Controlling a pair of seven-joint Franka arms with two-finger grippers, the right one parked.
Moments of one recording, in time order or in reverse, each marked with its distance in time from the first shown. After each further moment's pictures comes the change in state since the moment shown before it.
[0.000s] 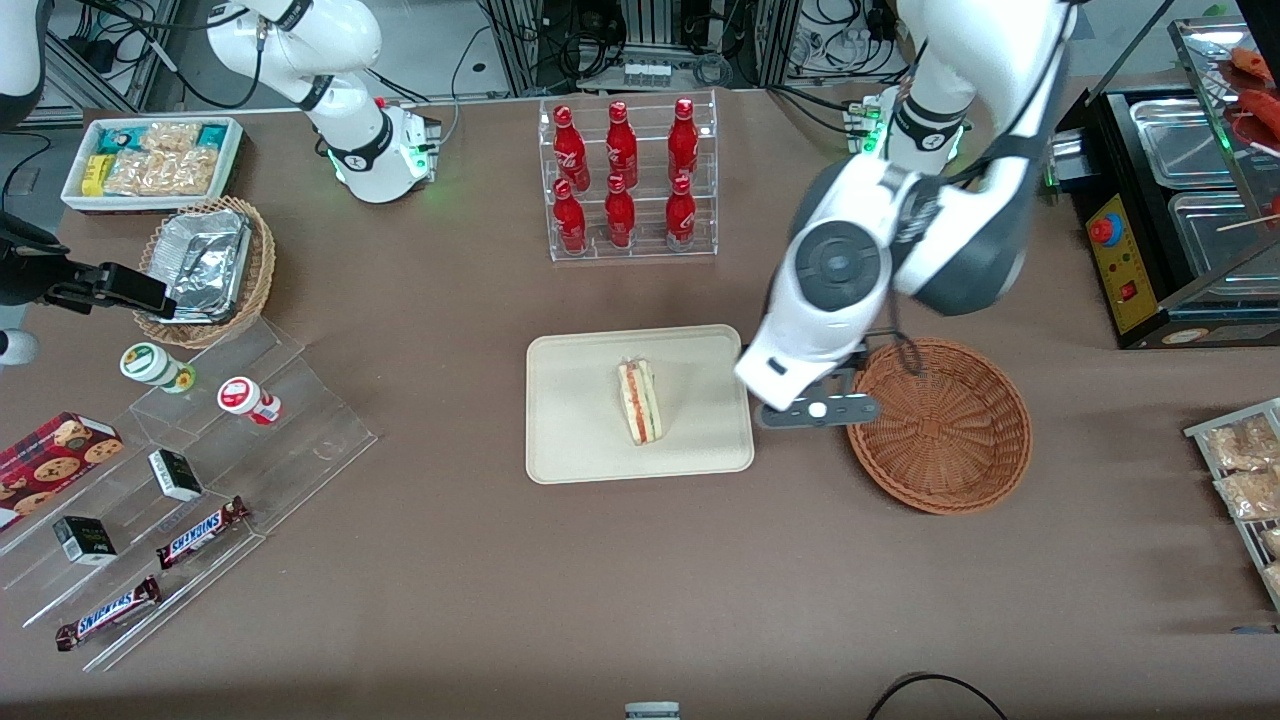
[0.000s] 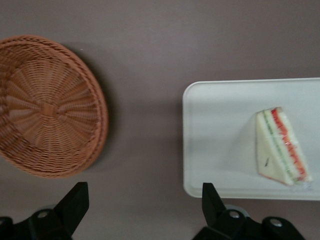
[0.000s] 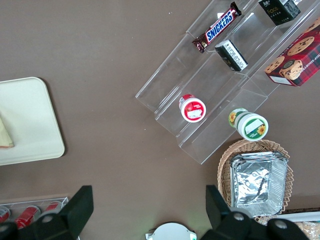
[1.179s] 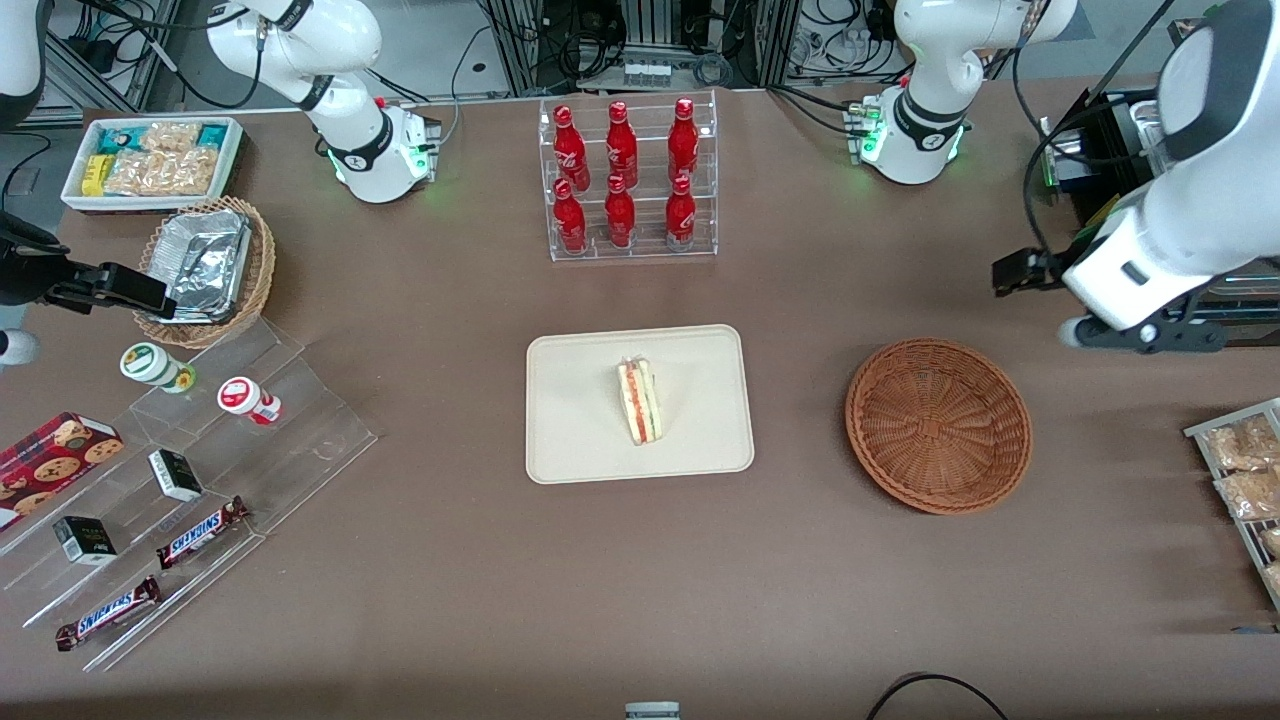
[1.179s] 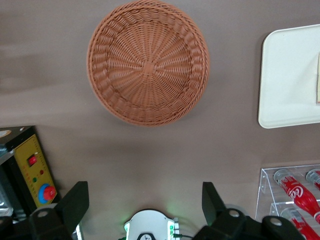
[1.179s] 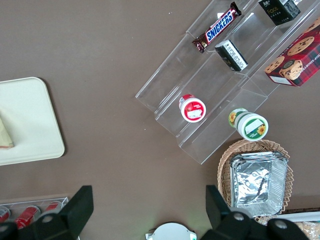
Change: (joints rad) arm 0.497 -0.317 -0.121 -0.083 -0.031 -0.313 0.456
